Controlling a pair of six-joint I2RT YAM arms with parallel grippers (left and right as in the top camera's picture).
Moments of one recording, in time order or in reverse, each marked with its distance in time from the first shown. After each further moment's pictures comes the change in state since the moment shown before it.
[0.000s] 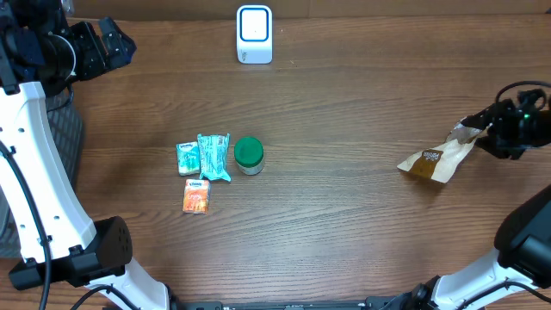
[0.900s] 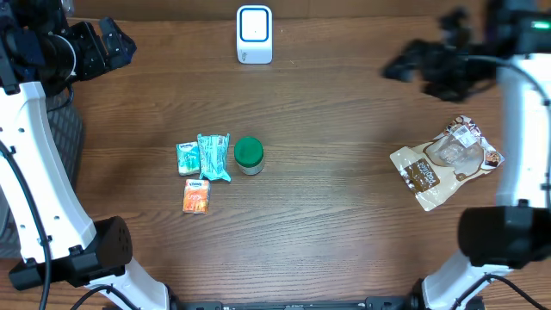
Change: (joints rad) left arm 0.000 0.000 0.000 0.000 0.000 0.000; right arm 0.577 -0.001 0.481 -0.202 -0.004 -0.144
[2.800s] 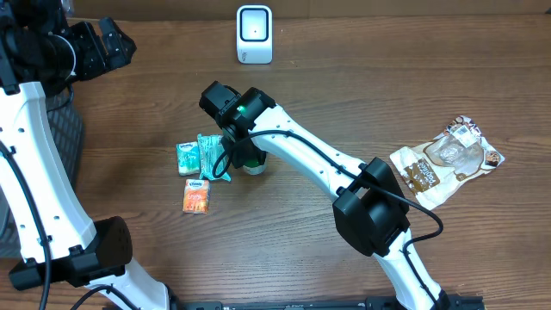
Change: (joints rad) left arm 0.000 0.000 0.000 0.000 0.000 0.000; right arm 0.819 0.417 -0.029 0.243 0.632 0.240
